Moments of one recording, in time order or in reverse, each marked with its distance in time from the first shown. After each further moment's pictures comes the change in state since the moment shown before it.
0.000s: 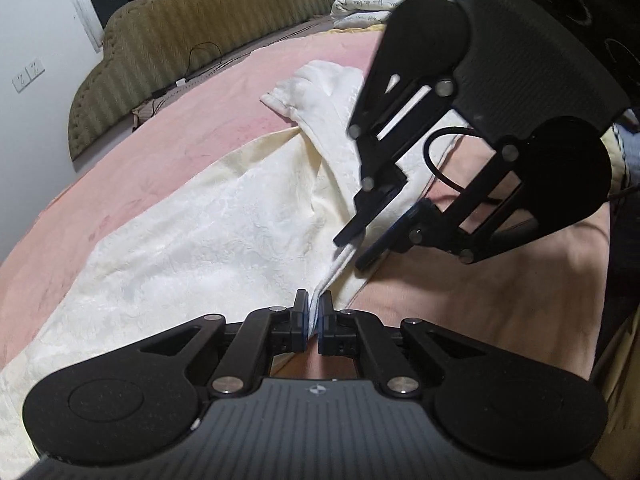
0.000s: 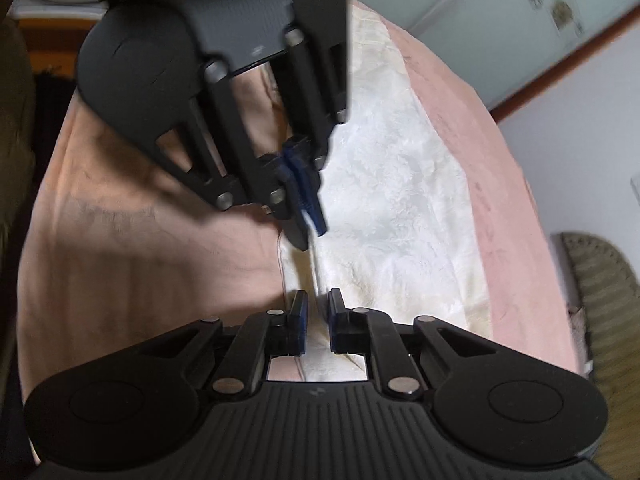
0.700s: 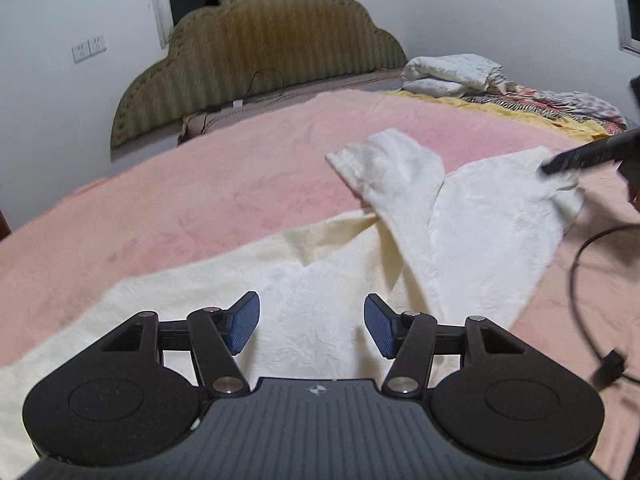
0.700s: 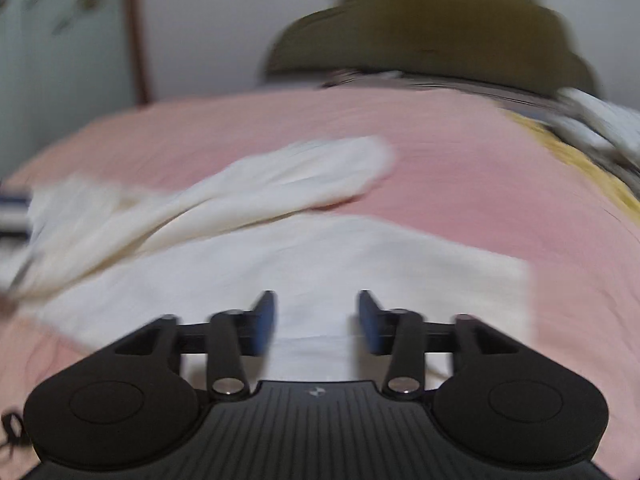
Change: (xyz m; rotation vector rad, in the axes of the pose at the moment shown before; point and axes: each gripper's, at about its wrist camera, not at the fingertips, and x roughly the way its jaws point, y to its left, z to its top) left arm 0.046 0.047 0.040 -0.232 -0.136 0.077; right arm -0.115 -0.085 -0.263 1.386 -0.018 -0.552
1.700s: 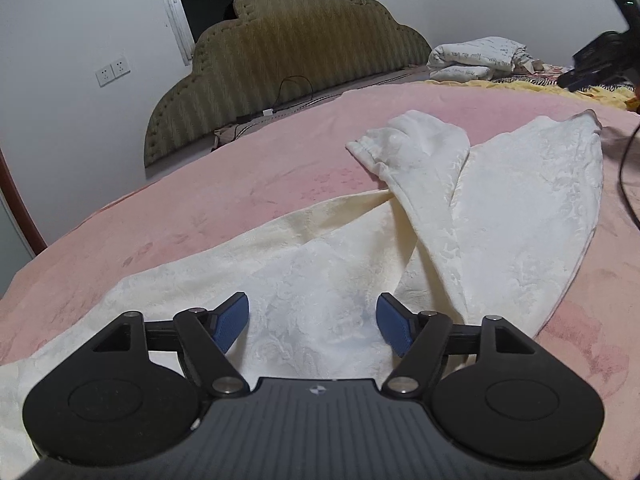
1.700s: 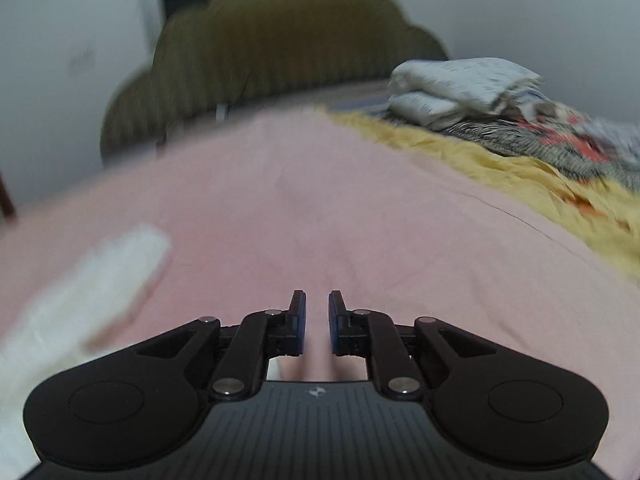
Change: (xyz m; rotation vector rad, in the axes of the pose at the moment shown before) left arm 0.011 -0.032 -0.028 0.072 -0.041 0.160; right arm 0.025 -0.112 0.042 0.318 -0.140 -0.140
